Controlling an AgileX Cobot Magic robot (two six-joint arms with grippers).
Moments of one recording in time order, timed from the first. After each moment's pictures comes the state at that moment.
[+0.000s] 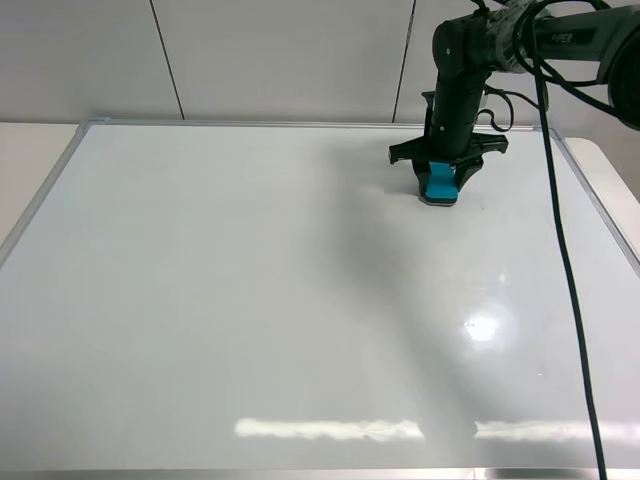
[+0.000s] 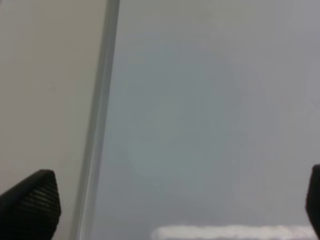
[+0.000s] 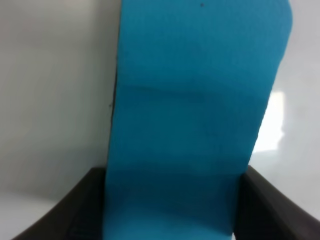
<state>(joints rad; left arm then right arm) -0.01 -0.01 -0.52 0.04 1.07 -0.02 0.29 2.36 -1.91 -0.14 1.12 0.27</state>
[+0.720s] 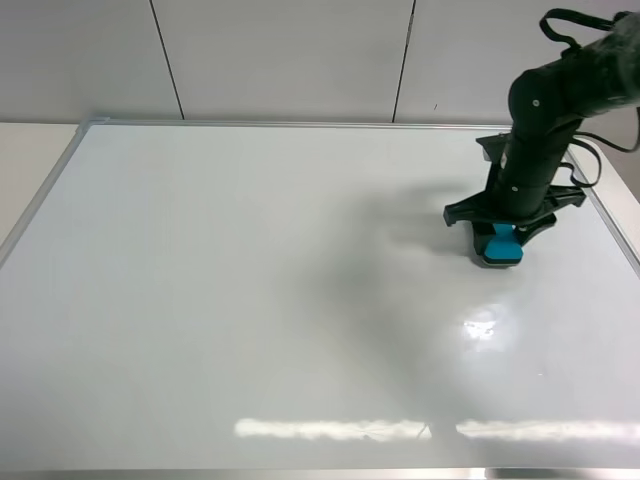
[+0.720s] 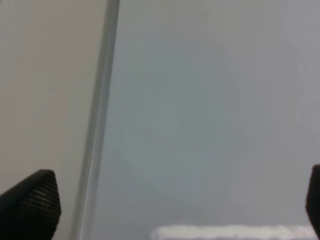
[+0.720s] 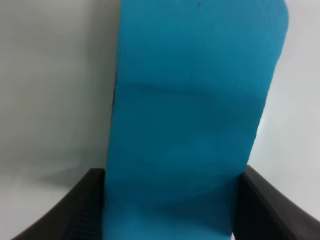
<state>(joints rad) -0.01 -0.01 -0.52 0.04 1.07 -0.02 0.24 1.90 -1.08 -0.21 0.76 0.28</state>
